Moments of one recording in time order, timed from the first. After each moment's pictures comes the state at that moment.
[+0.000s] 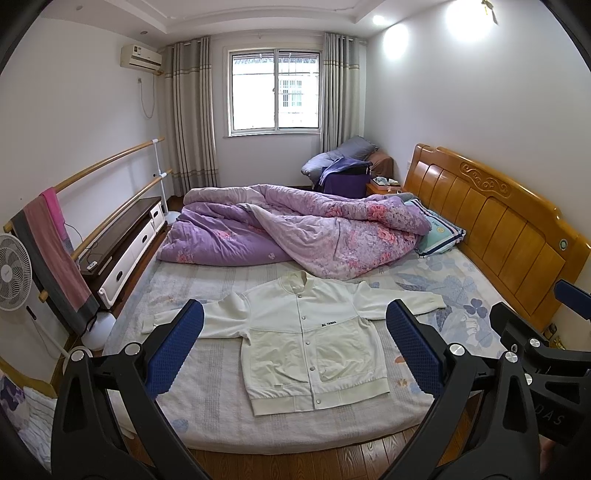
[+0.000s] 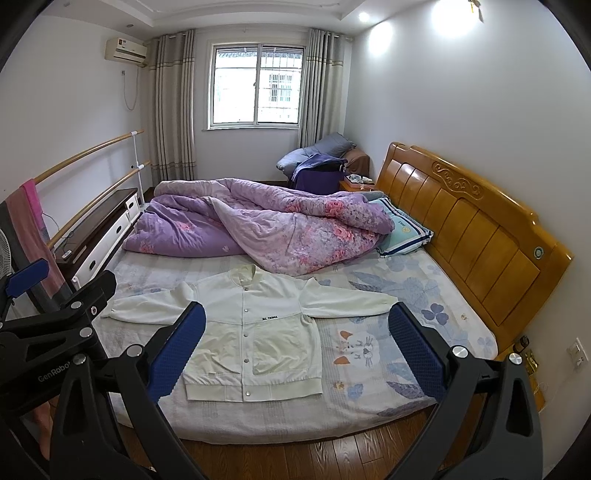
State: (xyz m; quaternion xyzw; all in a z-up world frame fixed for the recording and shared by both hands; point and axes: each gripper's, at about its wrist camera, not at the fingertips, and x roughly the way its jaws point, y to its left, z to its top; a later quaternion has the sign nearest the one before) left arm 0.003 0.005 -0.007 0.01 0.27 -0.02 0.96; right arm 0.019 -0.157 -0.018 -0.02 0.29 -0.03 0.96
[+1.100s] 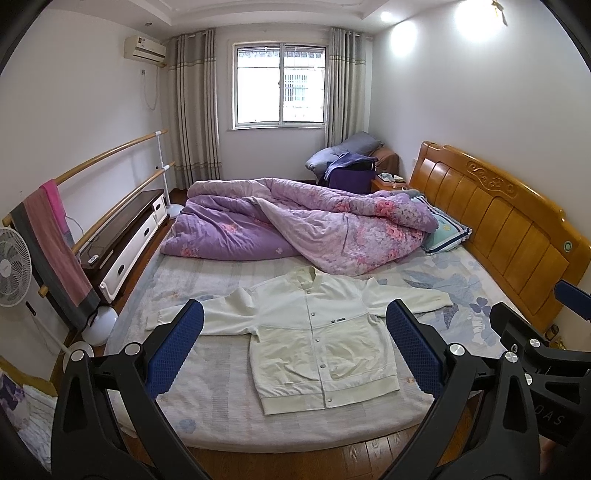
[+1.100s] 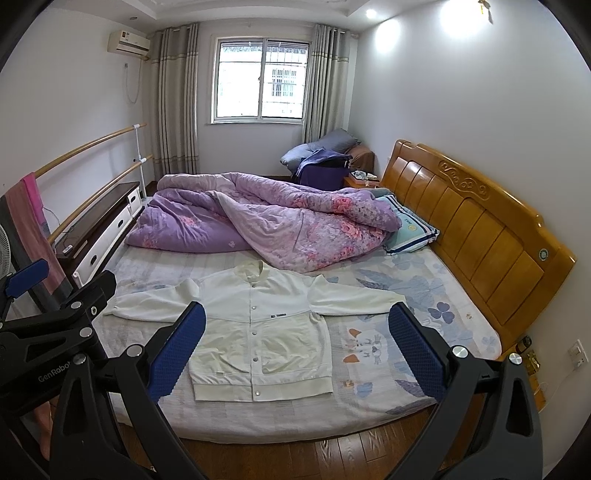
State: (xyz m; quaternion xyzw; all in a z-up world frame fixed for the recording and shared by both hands) left arm 0.015 0.031 -0.016 0.00 0.28 -0.01 0.96; right arm 0.037 -0.130 -0.030 -0.02 0.30 -0.02 0.95
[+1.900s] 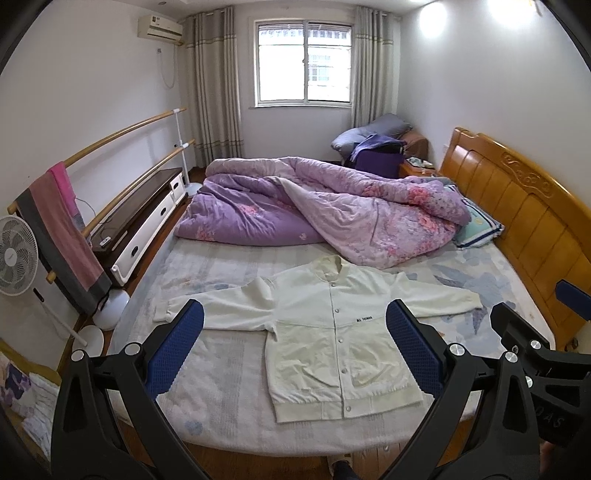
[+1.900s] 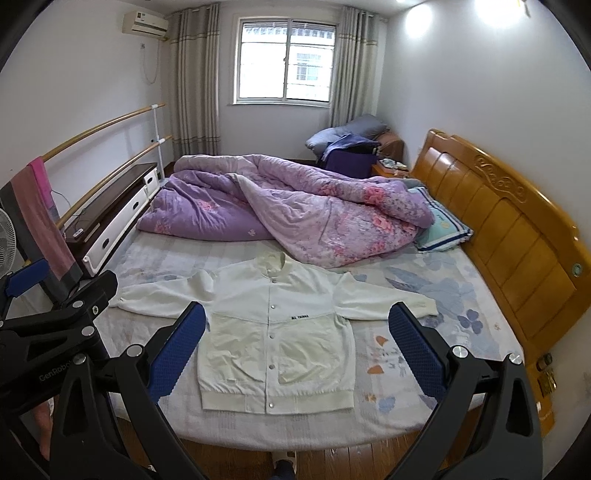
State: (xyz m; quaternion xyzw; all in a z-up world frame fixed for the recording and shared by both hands) left arm 0.131 0.059 -0.054 -0.01 0.33 0.04 0.94; right arm 0.165 -0.104 -0.074 -0.03 0.34 0.03 0.94
